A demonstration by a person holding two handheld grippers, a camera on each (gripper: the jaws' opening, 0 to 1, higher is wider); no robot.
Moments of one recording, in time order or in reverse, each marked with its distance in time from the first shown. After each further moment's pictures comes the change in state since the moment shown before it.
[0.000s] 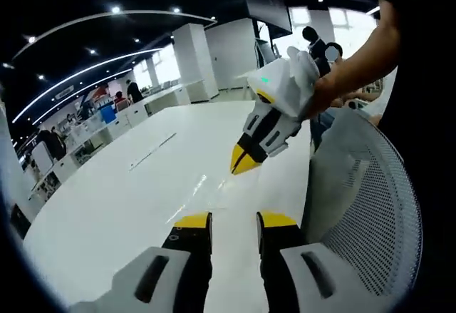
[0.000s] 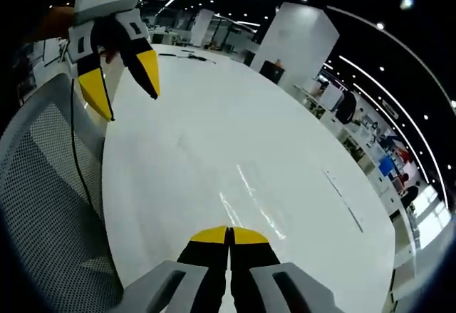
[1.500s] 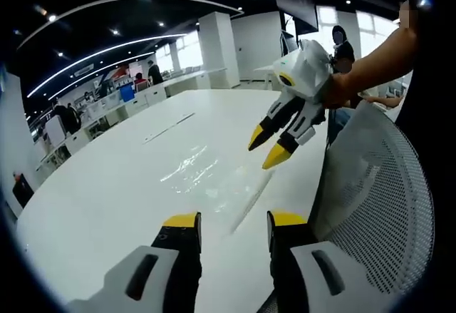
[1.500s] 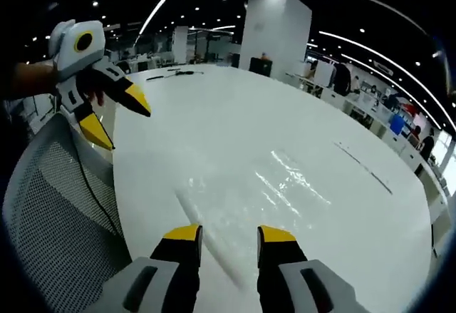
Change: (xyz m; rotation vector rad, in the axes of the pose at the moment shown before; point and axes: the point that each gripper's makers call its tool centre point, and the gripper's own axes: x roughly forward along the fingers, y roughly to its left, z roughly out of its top) left arm 0.001 0.013 -0.030 -0.105 0.043 0.089; right arm 0.002 0.017 -0.020 0.284 -0.070 0.110
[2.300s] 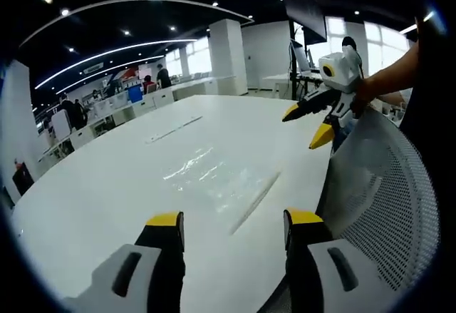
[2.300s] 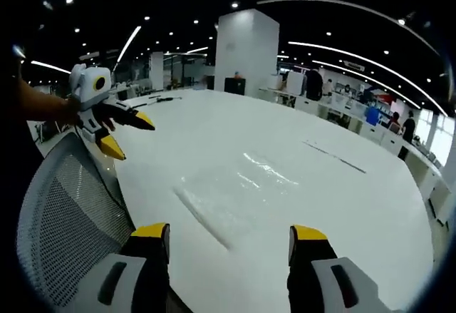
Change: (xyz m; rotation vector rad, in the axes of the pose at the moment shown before) left arm 0.000 0.006 -0.015 -0.049 -0.060 0.034; right arm -0.080 -0.011 -0.027 0.112 -0.137 -0.099
